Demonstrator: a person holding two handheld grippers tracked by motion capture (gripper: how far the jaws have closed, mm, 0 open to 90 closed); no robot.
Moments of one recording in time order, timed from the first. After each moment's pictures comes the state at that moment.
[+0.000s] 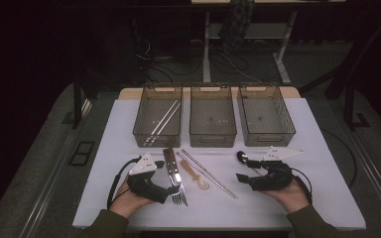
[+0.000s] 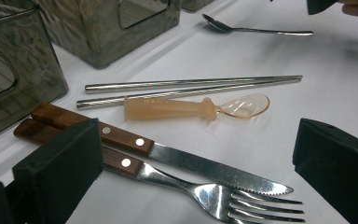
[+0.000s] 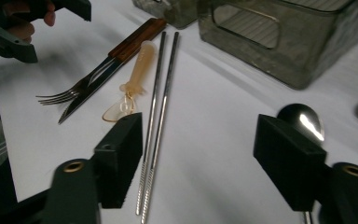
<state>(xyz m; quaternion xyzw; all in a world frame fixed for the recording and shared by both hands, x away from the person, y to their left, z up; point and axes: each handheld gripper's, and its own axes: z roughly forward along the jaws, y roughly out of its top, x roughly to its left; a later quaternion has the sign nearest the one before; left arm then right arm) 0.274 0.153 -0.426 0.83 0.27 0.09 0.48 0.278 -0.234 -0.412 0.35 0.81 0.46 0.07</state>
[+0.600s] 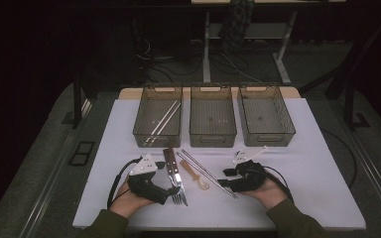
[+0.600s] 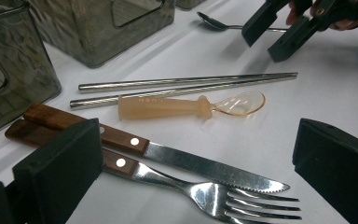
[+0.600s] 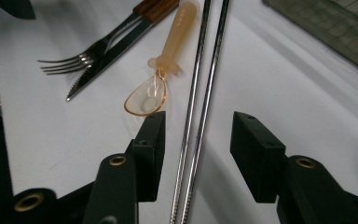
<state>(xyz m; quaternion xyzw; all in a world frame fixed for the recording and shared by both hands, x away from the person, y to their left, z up) 0.274 0.153 -0.428 0.83 0.26 0.09 0.48 0.291 -0.176 -0.426 0.29 0.88 0.38 0.04</state>
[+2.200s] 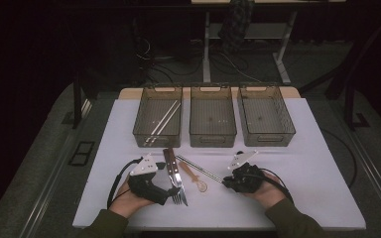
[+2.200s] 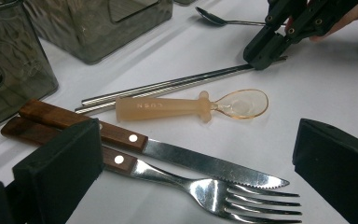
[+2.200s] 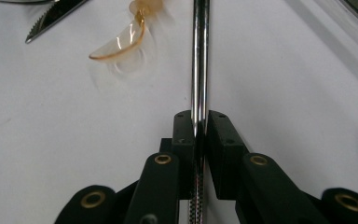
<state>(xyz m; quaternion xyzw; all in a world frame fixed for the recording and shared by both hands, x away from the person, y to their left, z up) 0.274 0.152 -0.429 0.84 0.26 0.08 0.47 0.292 -0.175 -0.438 0.26 0.91 0.31 0.06</state>
